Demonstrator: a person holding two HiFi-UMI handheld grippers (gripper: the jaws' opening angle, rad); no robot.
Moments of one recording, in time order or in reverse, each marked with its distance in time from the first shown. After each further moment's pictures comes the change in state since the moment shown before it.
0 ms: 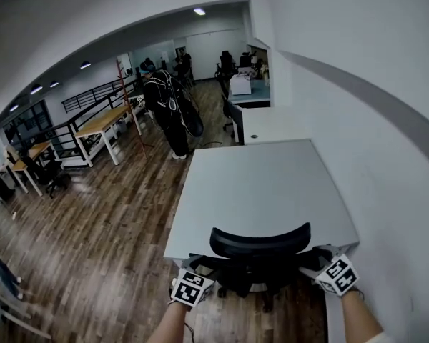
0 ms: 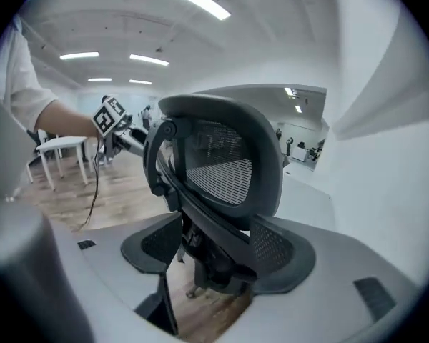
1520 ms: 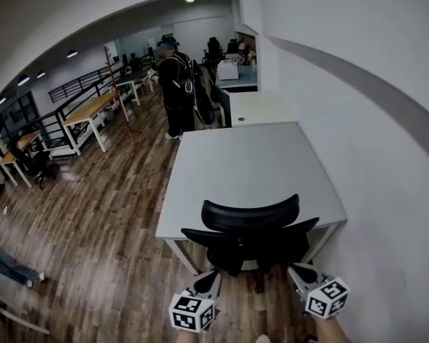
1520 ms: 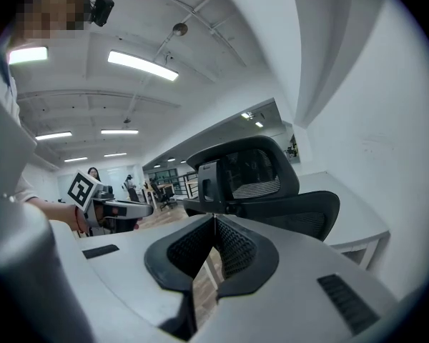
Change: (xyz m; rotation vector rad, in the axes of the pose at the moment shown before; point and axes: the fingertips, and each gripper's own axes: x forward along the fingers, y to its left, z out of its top) left arm -0.095 -0.108 -0.016 -0.325 -0.261 -0.076; right arm -0.072 0.119 0.007 0.444 -0.379 -0.015
